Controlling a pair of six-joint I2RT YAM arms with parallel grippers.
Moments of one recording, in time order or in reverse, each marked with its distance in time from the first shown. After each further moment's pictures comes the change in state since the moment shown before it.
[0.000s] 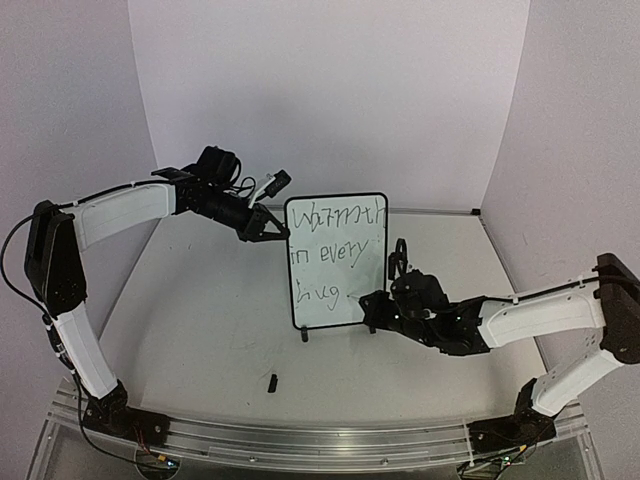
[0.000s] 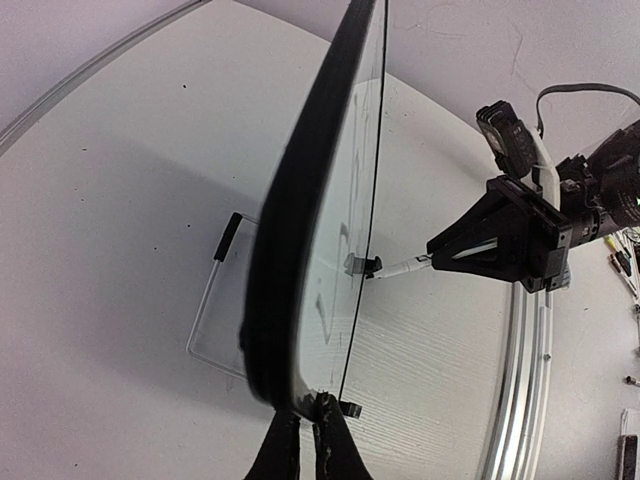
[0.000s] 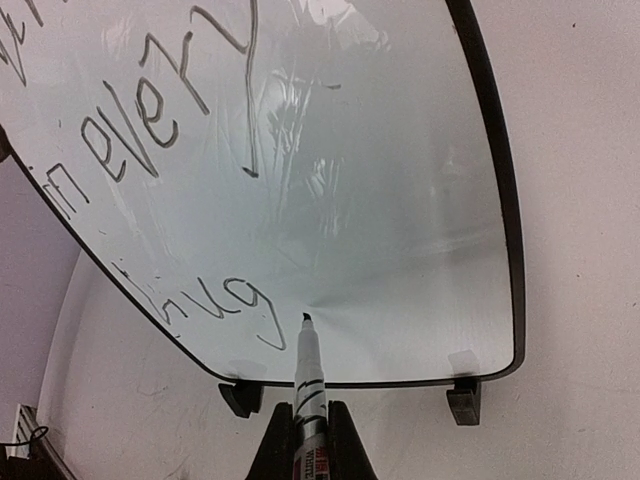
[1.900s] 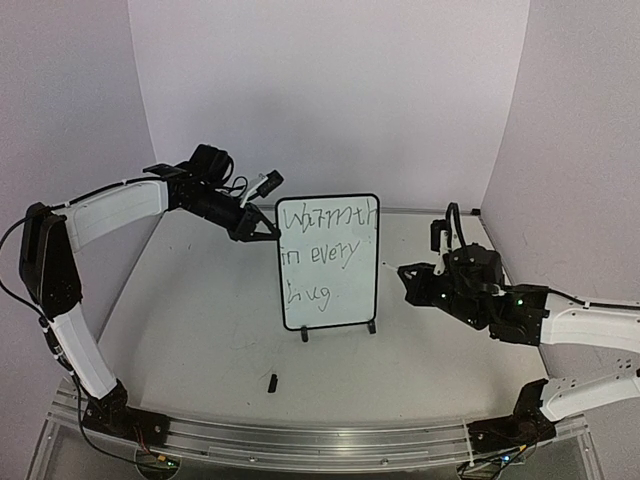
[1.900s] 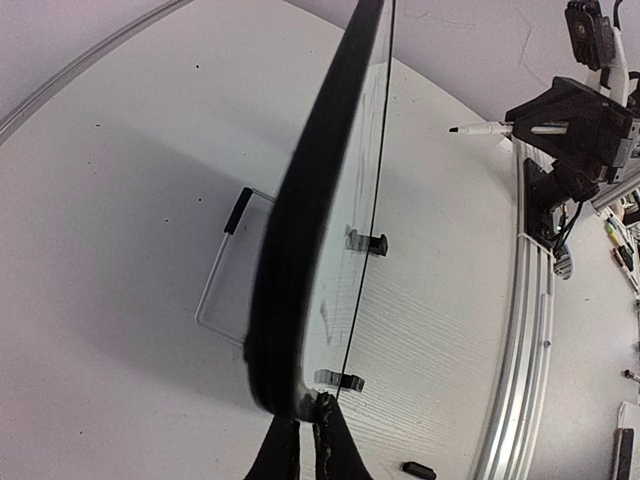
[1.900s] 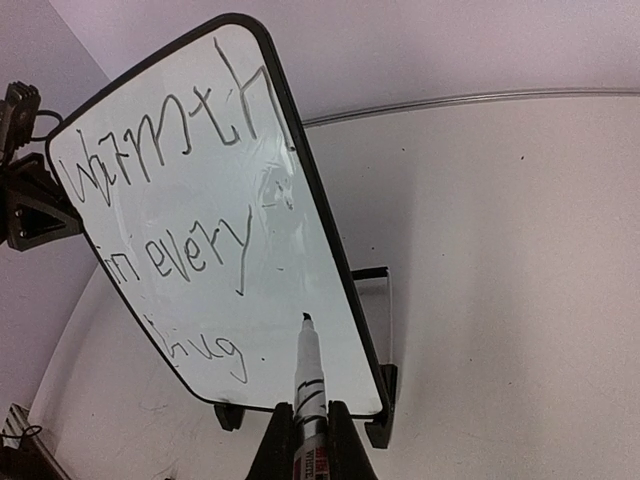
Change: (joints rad) left arm 0.023 -0.031 0.003 -0.085 -0.012 0.034; right arm -0.079 -0.383 -0.009 -0.233 0.022 -0.226
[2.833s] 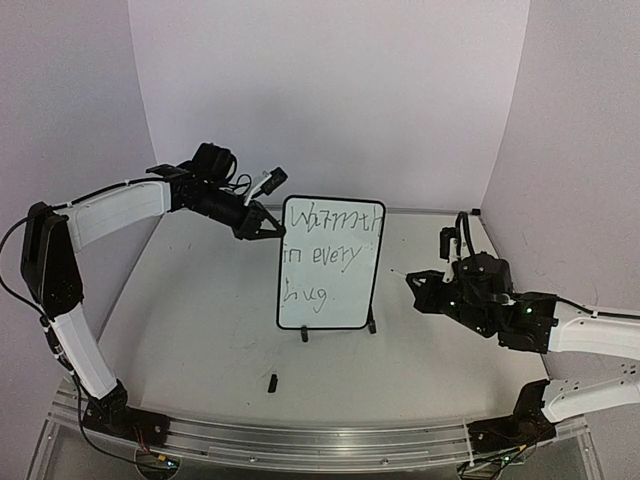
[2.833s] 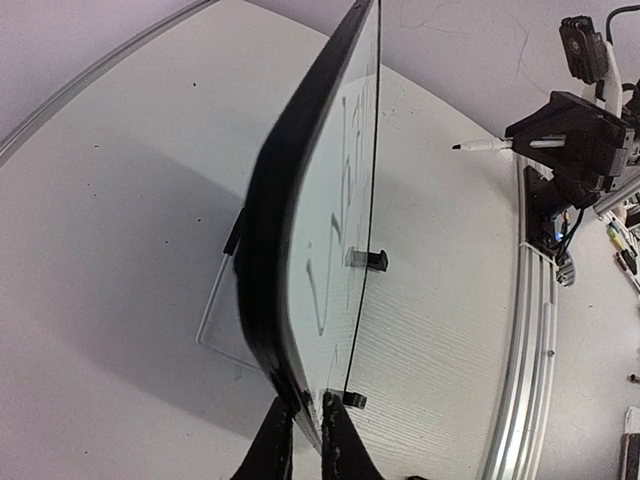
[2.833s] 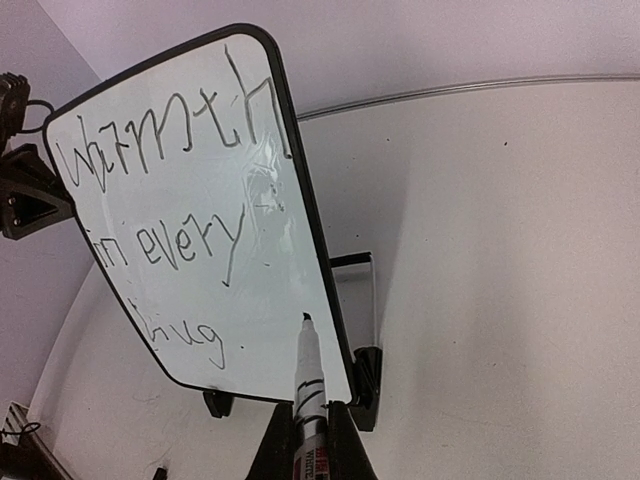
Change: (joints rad) left arm -0.014 0.008 0.004 0.051 0.000 -0.017; right arm 0.000 -0.078 -0.063 -0.031 0.010 0.025
